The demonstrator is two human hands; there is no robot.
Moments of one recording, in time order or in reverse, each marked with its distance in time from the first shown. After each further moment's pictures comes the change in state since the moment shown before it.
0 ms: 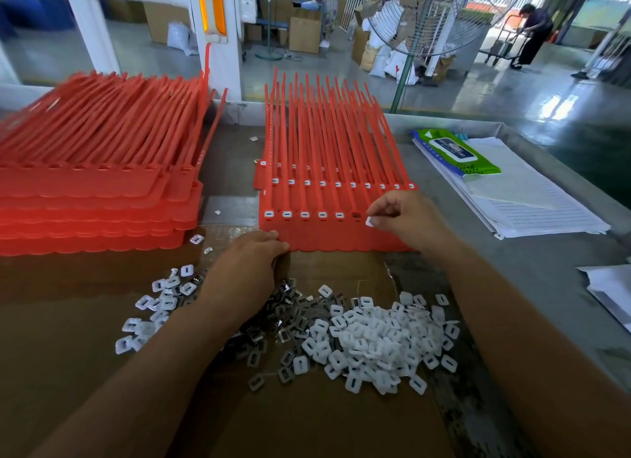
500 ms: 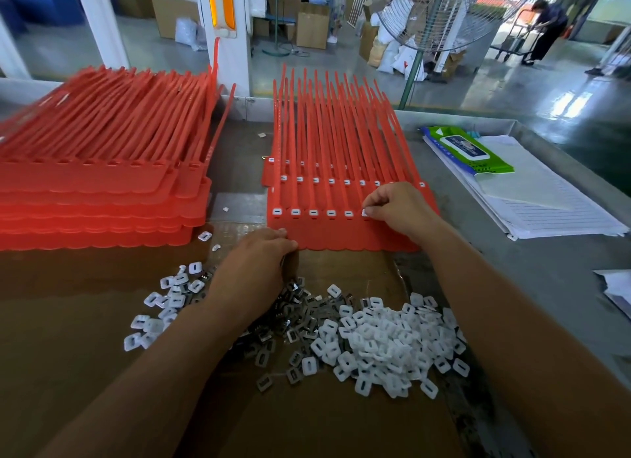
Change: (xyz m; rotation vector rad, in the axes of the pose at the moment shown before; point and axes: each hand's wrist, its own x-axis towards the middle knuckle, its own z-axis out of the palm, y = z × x) left_hand -0.001 -0.001 -0.001 -0.004 -0.001 0.025; right_hand 0.036 -0.002 0.018 -0.130 -0.051 0.079
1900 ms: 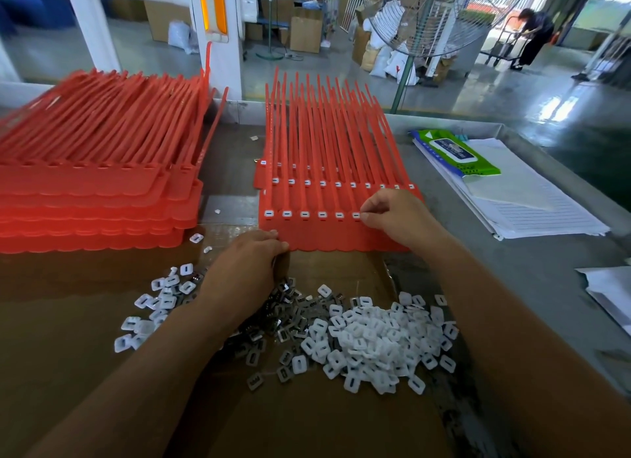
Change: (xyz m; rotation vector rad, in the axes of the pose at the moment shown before) left_hand 0.000 0.003 -0.001 0.003 0.006 -0.011; right_hand -0.030 -0.009 -0.013 0.020 0.006 -0.010
